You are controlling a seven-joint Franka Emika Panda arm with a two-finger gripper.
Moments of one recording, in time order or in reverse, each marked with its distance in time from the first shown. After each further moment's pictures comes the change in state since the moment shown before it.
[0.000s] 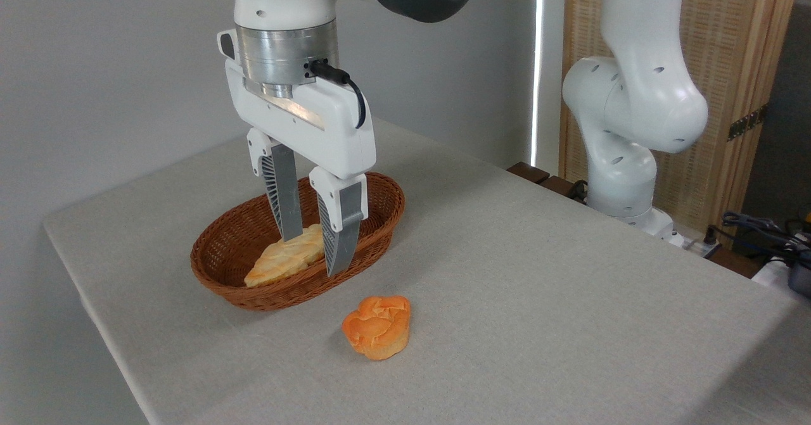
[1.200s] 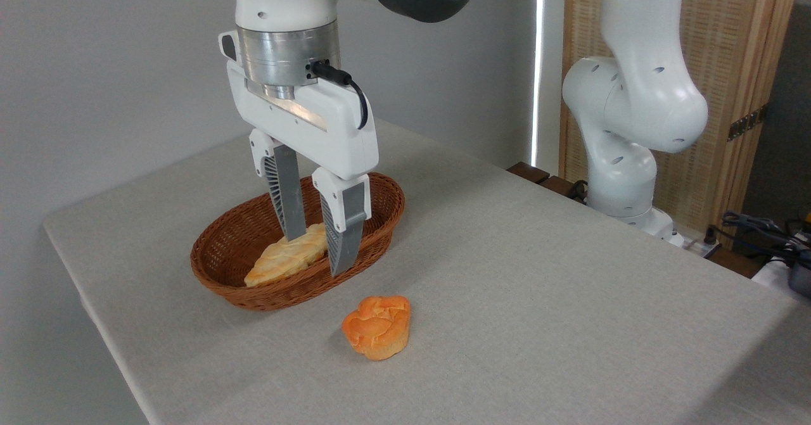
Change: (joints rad) arm 0.001 0.000 0.001 0.000 0.000 -0.023 0.000
